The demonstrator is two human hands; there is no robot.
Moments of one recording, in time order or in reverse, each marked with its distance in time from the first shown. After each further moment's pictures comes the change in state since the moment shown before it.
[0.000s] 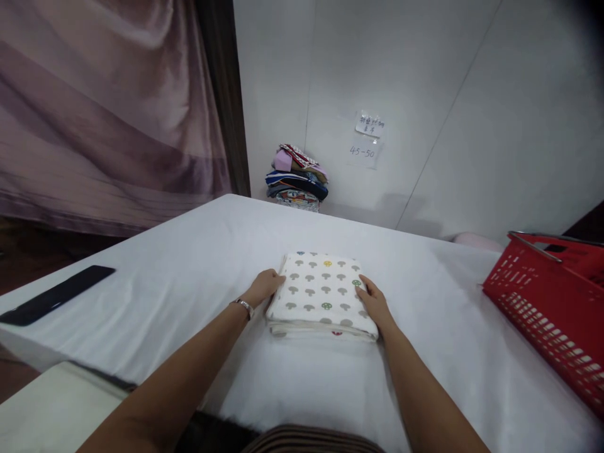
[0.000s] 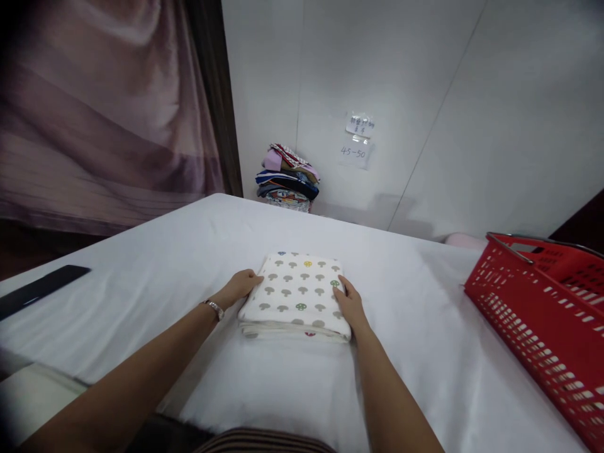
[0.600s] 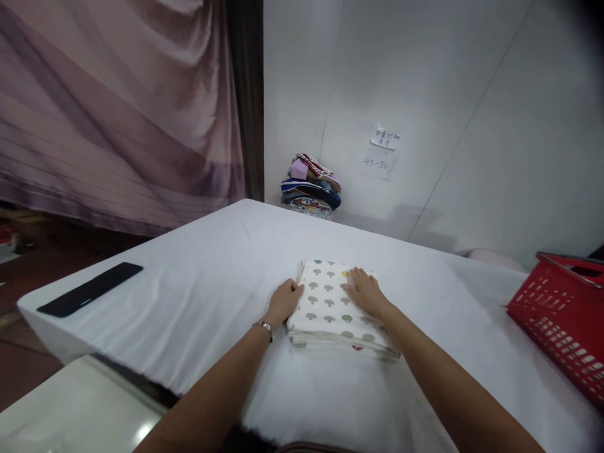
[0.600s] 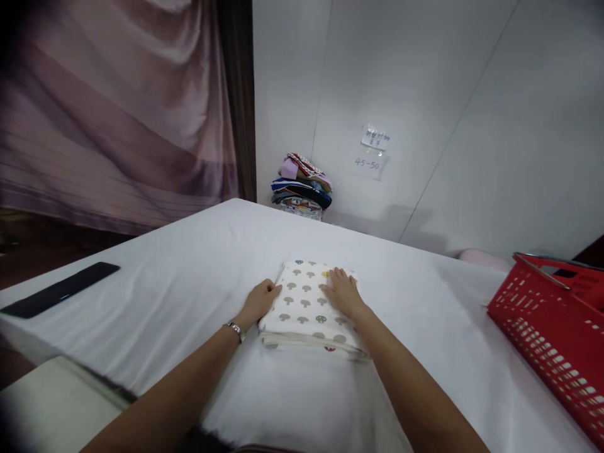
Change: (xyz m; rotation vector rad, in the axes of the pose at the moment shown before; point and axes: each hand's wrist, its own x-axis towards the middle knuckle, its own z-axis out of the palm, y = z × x) left_hand -0.019 -0.011 0.014 -0.070 0.105 0.023; right_hand 0.023 -0.076 0.057 -1.010 -0.400 -0.301
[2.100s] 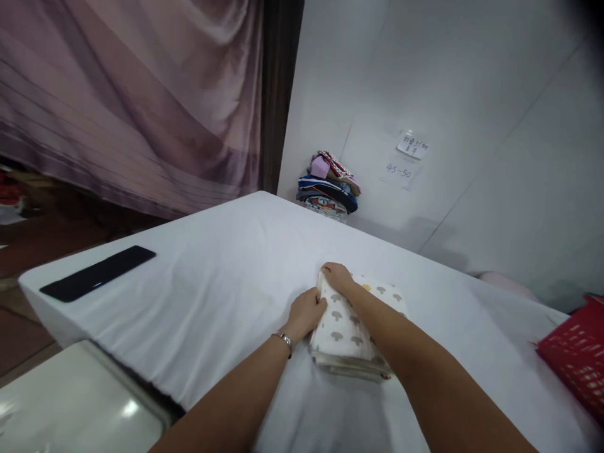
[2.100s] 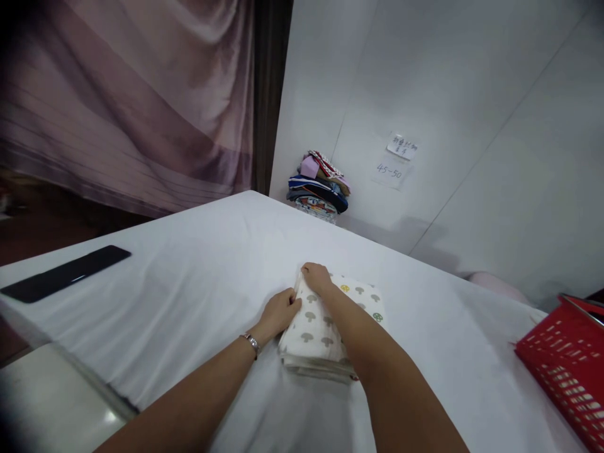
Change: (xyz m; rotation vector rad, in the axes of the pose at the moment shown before) left_hand 0.004 -0.010 0.003 0.008 -0.054 0.120; right_hand 0.124 -0.103 0.048 0.013 -0.028 -0.139
